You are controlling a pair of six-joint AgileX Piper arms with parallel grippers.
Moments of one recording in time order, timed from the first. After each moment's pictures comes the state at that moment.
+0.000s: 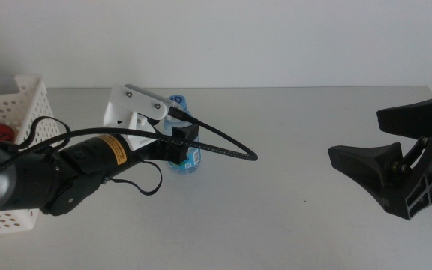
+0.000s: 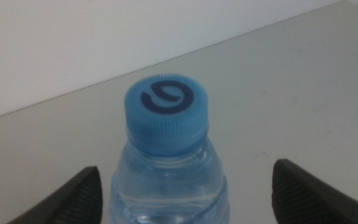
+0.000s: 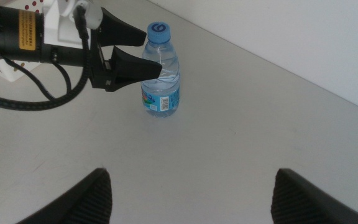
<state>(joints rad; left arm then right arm) -0.33 1.70 -0.73 0.41 -0.64 -0.31 0.62 0.87 -0.82 0.02 0.47 -0.08</state>
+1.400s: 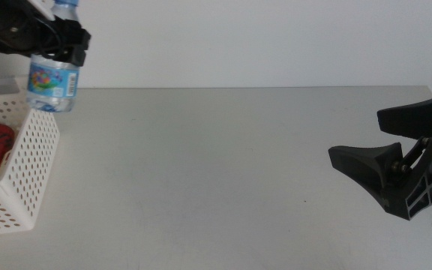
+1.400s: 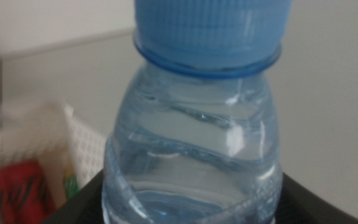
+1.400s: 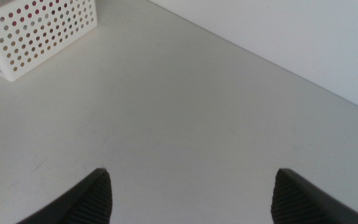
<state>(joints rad) -0.12 1.59 -1.54 0.01 0.87 0.10 0.62 0.87 -0.82 0.02 0.47 -0.08</state>
